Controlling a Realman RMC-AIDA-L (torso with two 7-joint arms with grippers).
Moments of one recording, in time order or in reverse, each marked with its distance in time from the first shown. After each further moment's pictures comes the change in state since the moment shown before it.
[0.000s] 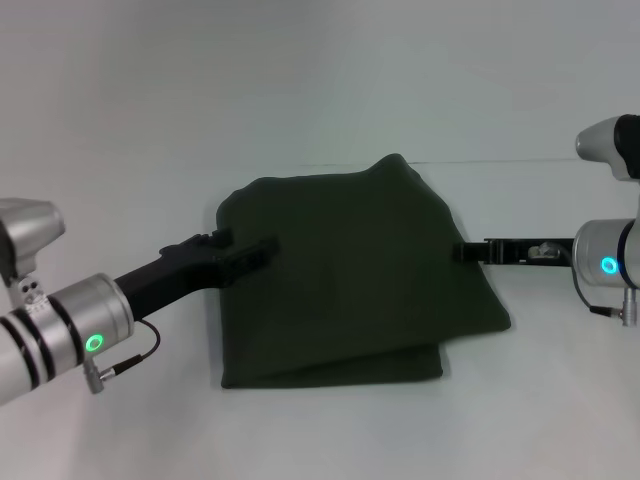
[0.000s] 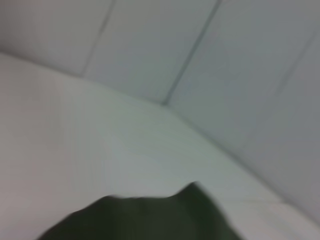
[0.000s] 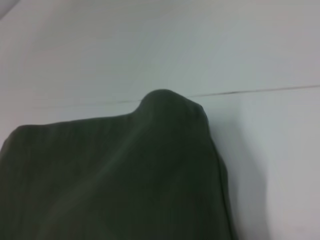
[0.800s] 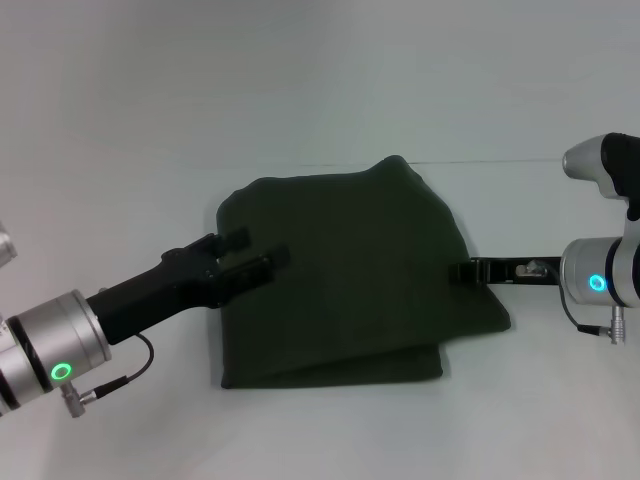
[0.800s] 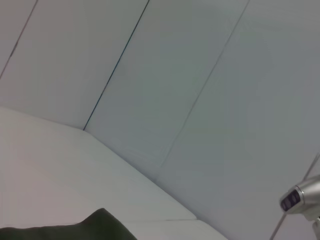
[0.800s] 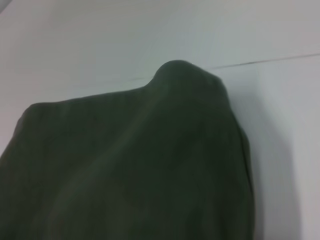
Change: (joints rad) left arm 0.081 0.000 -0.006 0.082 -0.001 0.294 -0.008; right arm -0.001 0.013 0.000 0.027 0.004 -0.025 0.005
